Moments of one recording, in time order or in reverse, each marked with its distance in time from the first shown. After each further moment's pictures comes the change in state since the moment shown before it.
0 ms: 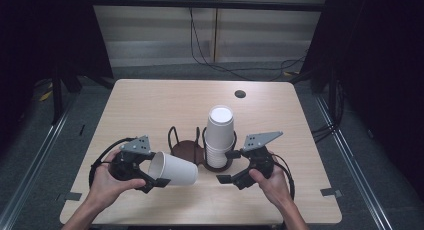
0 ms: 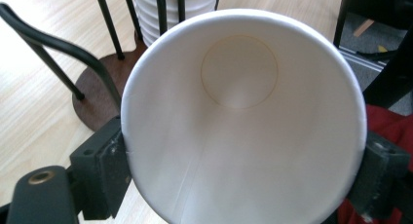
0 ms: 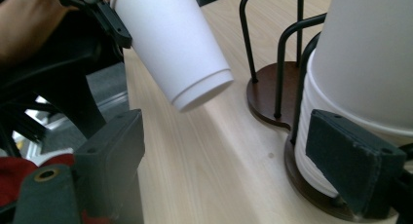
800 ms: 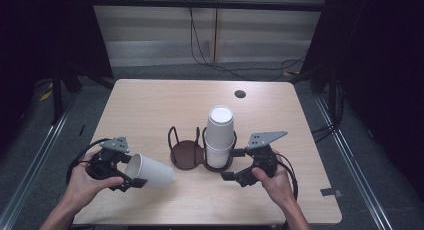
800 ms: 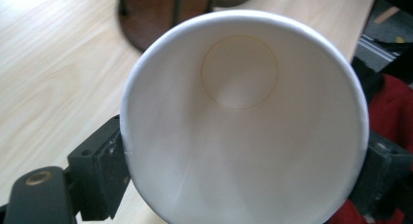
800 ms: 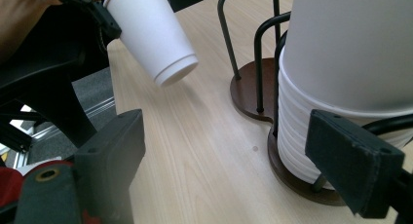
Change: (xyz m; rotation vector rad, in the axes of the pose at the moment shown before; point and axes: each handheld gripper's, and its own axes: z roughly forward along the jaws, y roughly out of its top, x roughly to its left) left arm 0.030 -0.040 -0.029 0.096 0.039 -0.127; right arm -0.005 -0.004 -0.007 -0.008 -0.054 0.035
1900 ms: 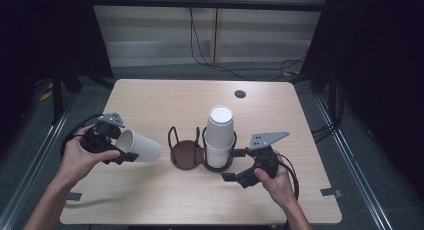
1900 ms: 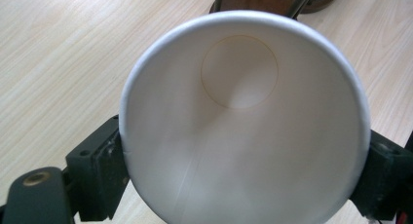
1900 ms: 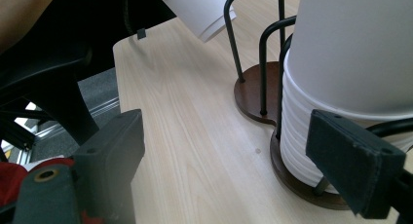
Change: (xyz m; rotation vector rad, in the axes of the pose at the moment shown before) left arm 0.045 0.034 -0.022 0.083 0.170 0.000; right arm 0.000 -0.002 -0.002 -0.016 0.020 -0.020
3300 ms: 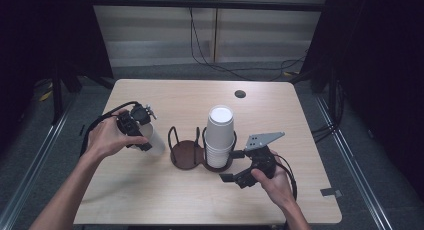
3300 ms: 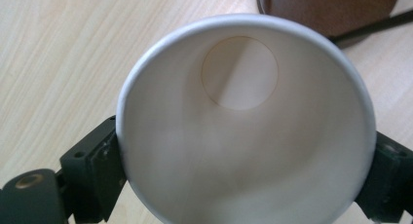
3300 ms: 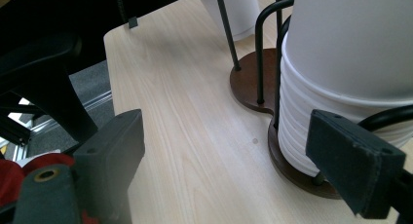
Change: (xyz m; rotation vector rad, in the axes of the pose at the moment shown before) left arm 0.014 0.067 0.060 0.342 0.122 0.083; right arm -0.001 -0.002 0.007 0.046 -0.019 0.017
